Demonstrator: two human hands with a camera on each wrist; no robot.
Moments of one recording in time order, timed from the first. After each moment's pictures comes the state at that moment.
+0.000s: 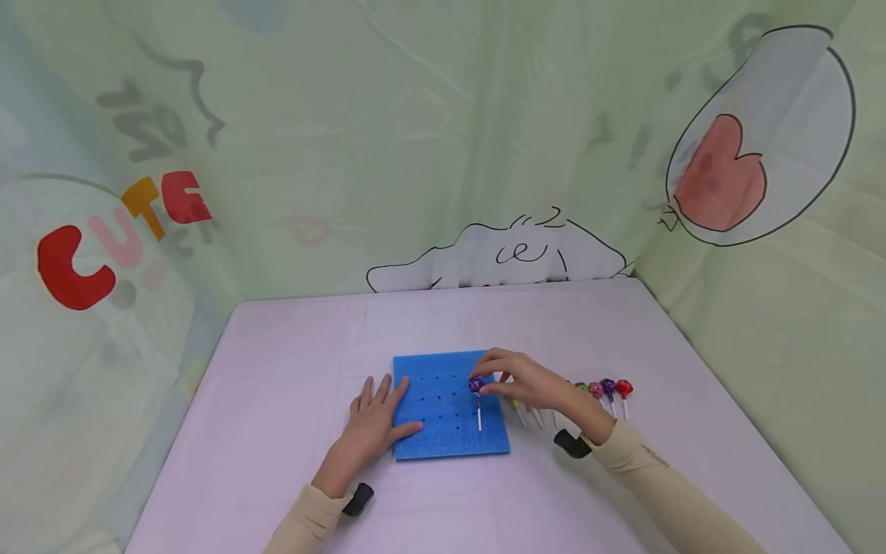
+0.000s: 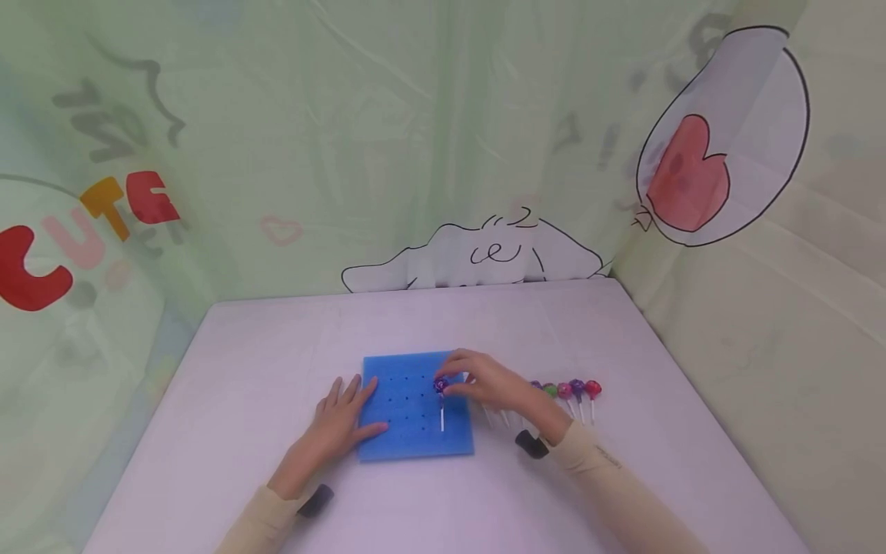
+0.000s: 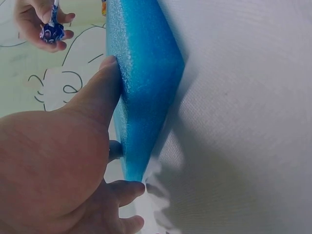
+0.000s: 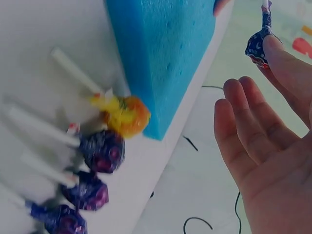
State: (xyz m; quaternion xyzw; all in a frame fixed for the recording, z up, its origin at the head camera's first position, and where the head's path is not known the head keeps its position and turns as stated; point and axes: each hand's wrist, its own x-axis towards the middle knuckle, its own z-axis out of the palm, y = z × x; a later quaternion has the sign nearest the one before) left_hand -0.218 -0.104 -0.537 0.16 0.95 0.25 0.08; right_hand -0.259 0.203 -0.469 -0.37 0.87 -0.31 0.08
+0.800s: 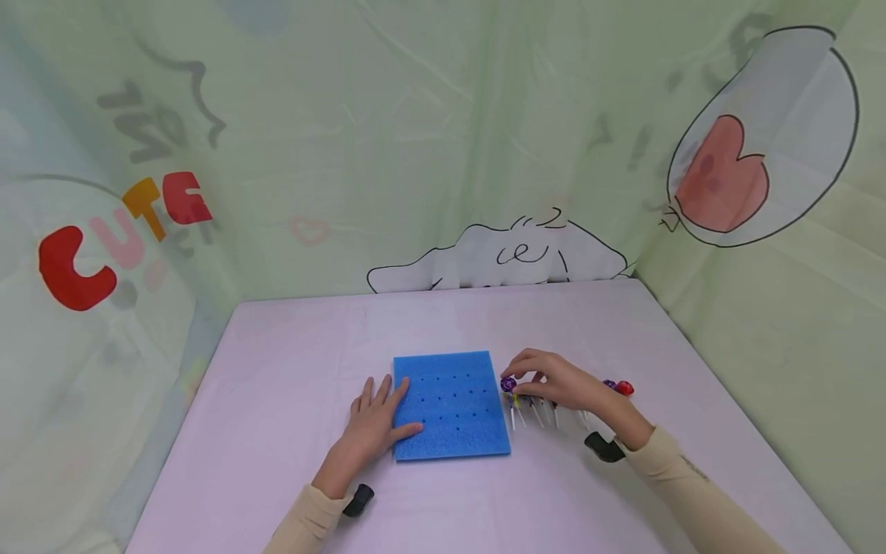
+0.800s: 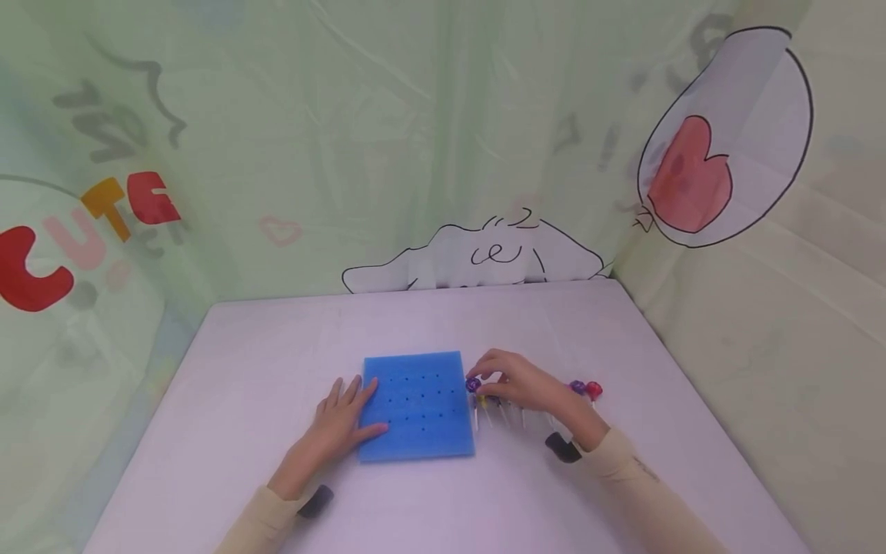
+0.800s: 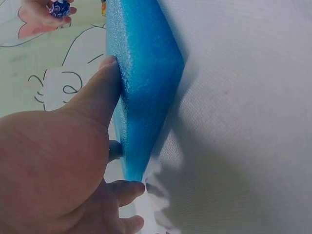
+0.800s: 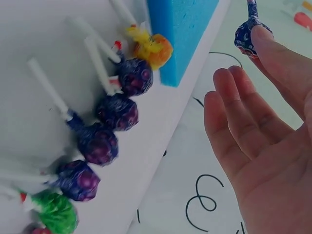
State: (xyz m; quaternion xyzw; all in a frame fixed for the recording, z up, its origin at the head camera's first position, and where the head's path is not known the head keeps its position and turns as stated) left_hand -0.217 -0.103 -0.532 0.15 0.95 0.25 0.08; right_hand -0.252 0.248 -0.463 -0.32 0.89 -0.31 0.09
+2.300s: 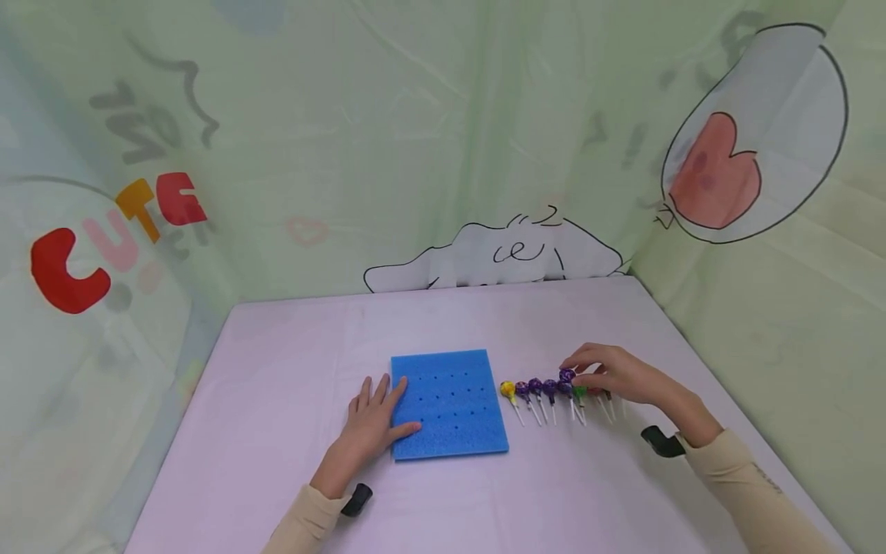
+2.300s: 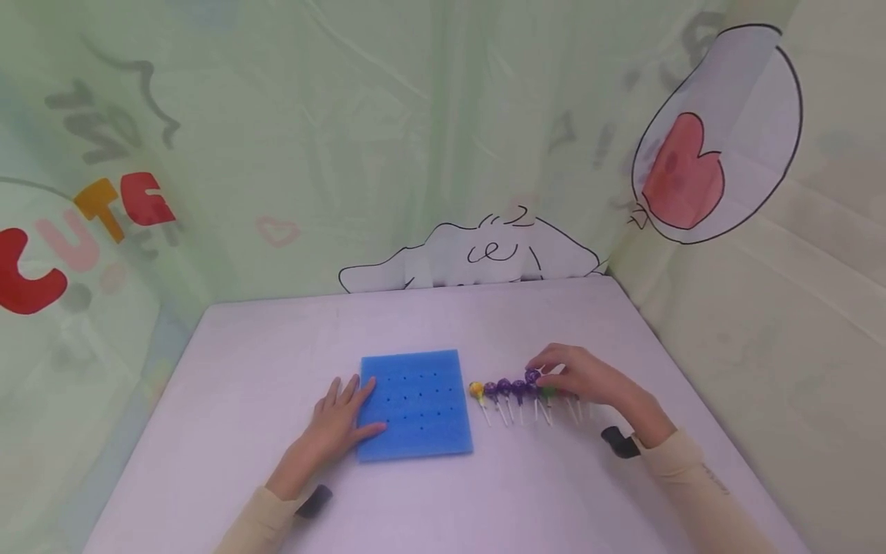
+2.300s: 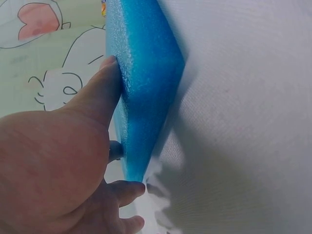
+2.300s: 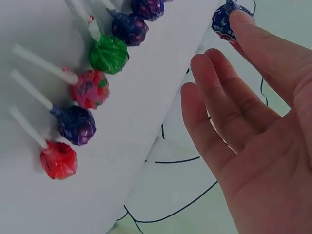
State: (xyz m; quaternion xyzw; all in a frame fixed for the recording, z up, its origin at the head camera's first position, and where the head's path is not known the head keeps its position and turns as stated) left_hand -0.215 -0.105 -0.534 0.16 0.95 0.25 0.07; right_hand -0.240 0.336 -0.445 -0.27 0.92 -0.27 0.09
